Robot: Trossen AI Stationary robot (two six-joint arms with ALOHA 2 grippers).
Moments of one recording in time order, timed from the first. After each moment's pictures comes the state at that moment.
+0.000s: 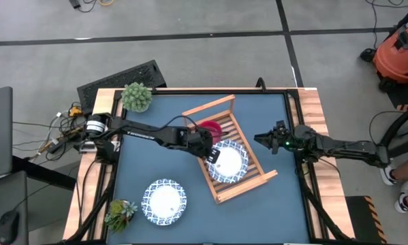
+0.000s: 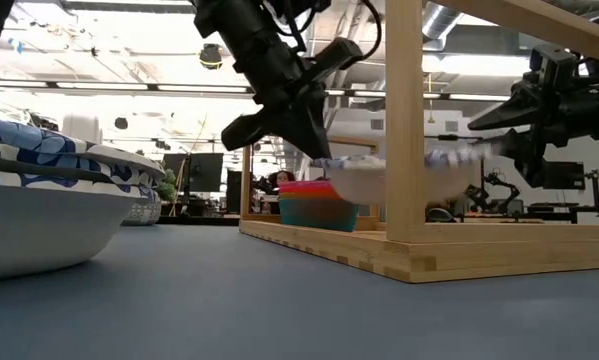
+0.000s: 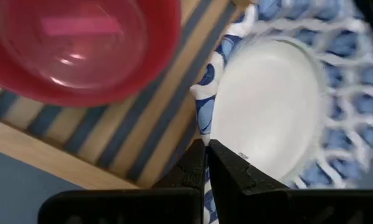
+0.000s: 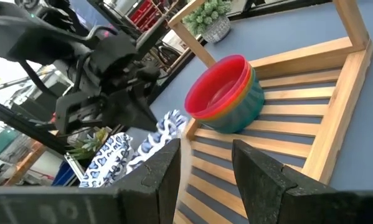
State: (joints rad) left arm -0.01 1.84 1.32 -0.36 -0.11 -1.01; right arm -0.20 0.20 0.01 0.01 0.00 0.77
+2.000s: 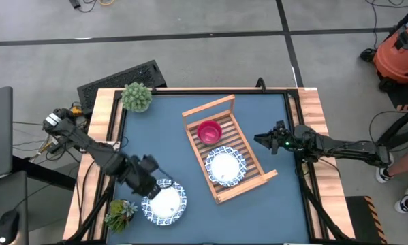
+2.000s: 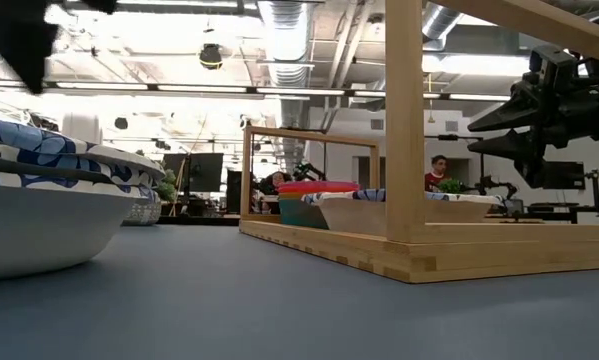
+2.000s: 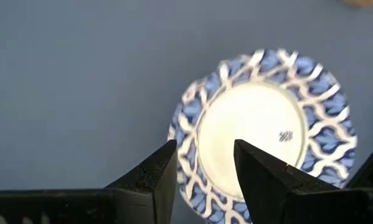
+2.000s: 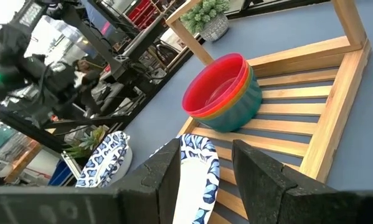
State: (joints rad) left arm -0.58 1.32 1.06 -0.97 -0.21 -1.32; right arm -0.20 0.20 0.01 0.01 0.00 0.76
